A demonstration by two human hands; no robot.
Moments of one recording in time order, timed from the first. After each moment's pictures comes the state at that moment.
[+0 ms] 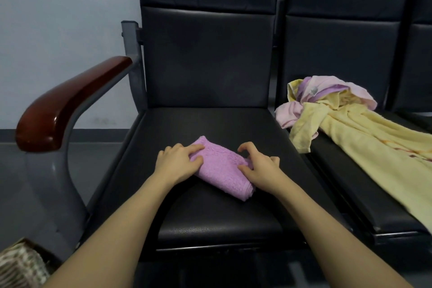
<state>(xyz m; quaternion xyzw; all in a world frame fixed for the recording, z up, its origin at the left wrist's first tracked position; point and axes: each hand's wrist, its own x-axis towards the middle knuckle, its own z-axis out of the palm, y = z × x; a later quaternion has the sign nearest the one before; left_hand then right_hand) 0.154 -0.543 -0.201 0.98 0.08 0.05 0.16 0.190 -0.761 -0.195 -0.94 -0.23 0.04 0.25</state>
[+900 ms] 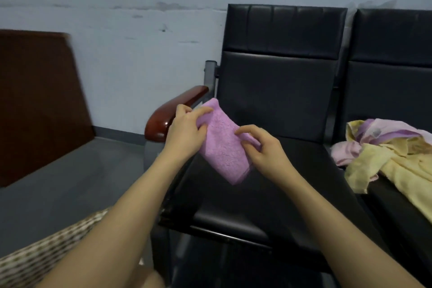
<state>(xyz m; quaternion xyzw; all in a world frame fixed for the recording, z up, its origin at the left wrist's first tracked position) 0.037 -0.493 -0.085 0.88 0.14 0.36 0.26 0.119 -0.677 -0.108 -0.76 -0.45 -0.08 0.46</state>
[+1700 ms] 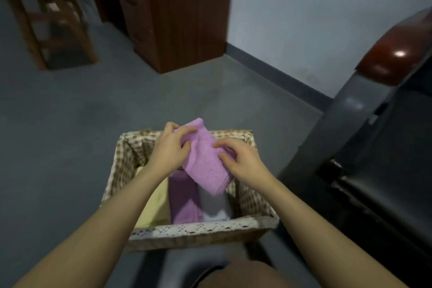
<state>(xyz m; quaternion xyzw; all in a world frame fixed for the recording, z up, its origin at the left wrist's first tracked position) -0.242 -0.290 -0.319 0.81 0.48 0.24 0.24 -0.064 -0.387 -0.313 -0.64 -0.66 0.20 0.34</state>
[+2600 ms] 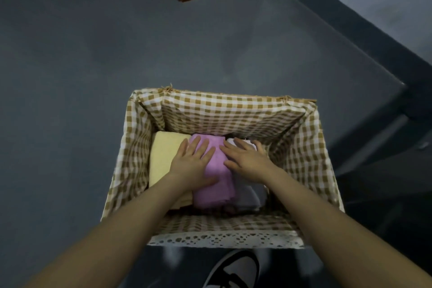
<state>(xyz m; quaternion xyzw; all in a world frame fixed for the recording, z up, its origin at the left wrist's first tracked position) -0.268 -0.273 -0.483 0.88 0.41 -0.23 0.12 -0.084 -0.307 -0.475 -0.63 -0.73 0.24 -0.15</state>
